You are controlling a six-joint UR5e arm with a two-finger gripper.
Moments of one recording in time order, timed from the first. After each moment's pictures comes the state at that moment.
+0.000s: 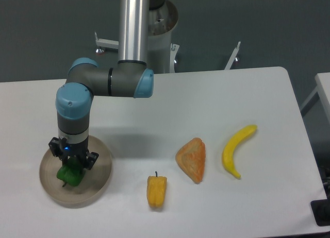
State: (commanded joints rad) arm 1.79 -2.16 -1.42 -0.89 1.38 0.27
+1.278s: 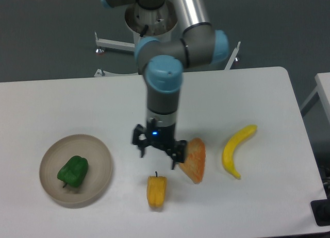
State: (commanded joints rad) arm 2.18 -2.07 -1.41 -0.94 1.49 0.90
